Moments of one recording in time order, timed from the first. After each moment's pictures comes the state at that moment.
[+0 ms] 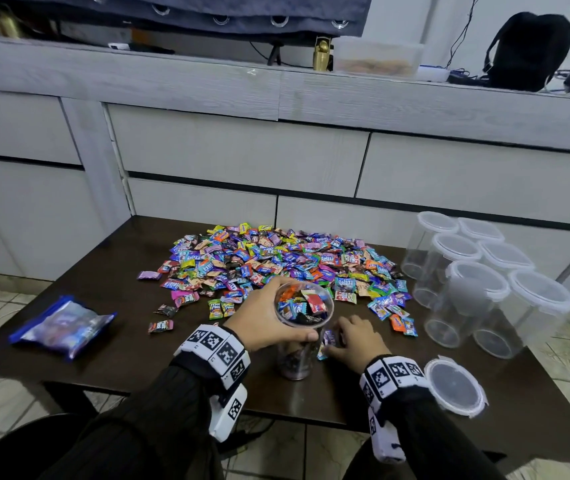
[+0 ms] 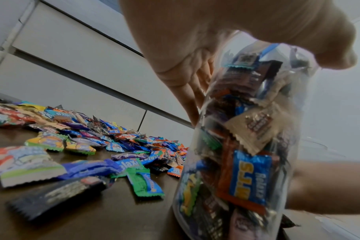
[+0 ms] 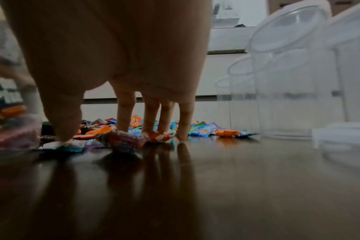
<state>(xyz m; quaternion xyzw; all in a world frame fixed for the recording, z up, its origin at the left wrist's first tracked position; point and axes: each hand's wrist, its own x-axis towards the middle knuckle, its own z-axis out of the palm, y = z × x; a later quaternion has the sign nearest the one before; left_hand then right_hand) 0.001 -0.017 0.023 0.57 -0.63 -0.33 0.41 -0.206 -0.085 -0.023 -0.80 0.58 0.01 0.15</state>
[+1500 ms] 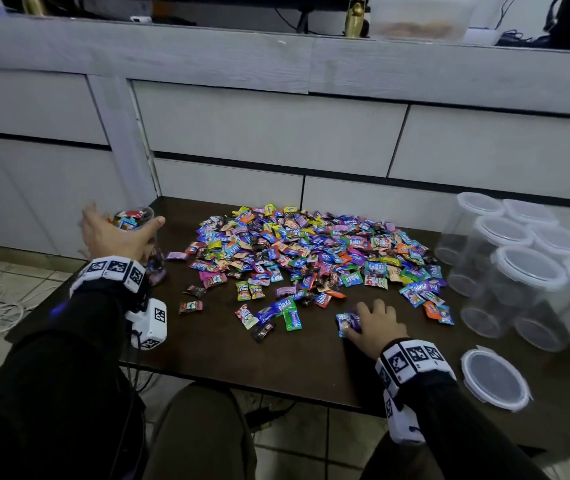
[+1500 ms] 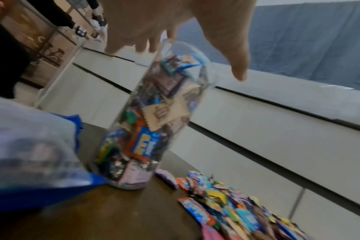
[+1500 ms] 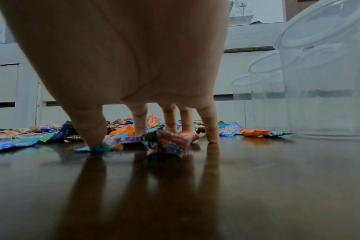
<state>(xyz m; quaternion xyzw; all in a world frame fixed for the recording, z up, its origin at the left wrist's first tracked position) 0.236 -0.010 0.031 0.81 -0.23 0.02 0.54 -0.176 -0.079 -0.026 -0.78 0.61 0.08 0.10</state>
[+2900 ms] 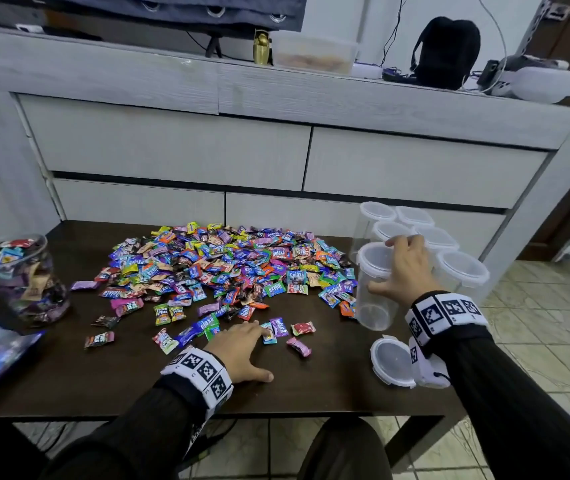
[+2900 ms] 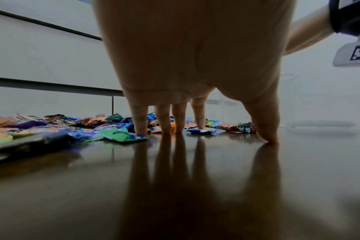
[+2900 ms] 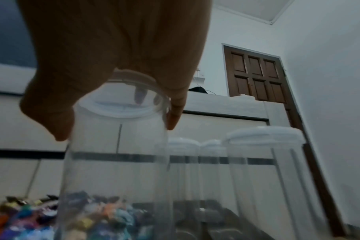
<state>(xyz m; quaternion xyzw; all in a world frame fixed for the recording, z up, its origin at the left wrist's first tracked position) -0.038 -0.030 -0.026 0.63 -0.75 -0.21 -0.05 -0.327 -0.119 0.084 -0.74 0.64 -0.20 -0.02</state>
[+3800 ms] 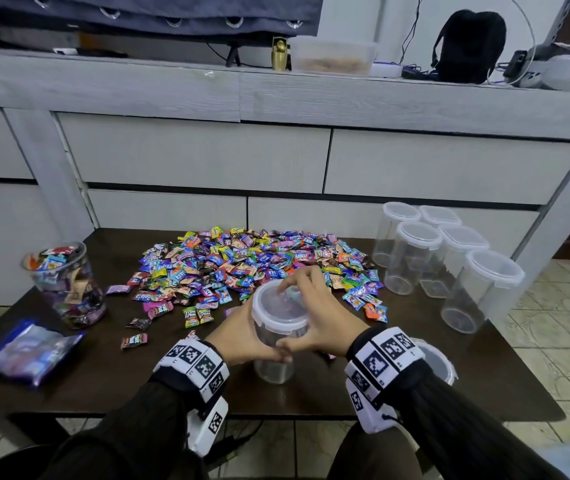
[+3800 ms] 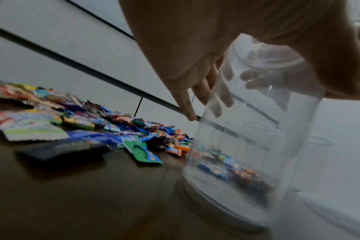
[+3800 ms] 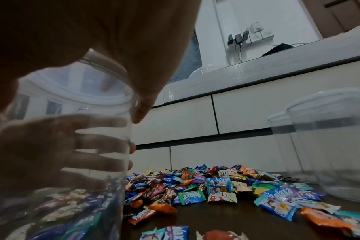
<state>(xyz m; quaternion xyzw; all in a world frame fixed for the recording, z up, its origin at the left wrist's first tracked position) -0.005 -0.018 -0.005 0.48 -0.65 -0.41 0.42 -0.191 -0.045 0.061 -0.88 0.32 -0.23 0.25</state>
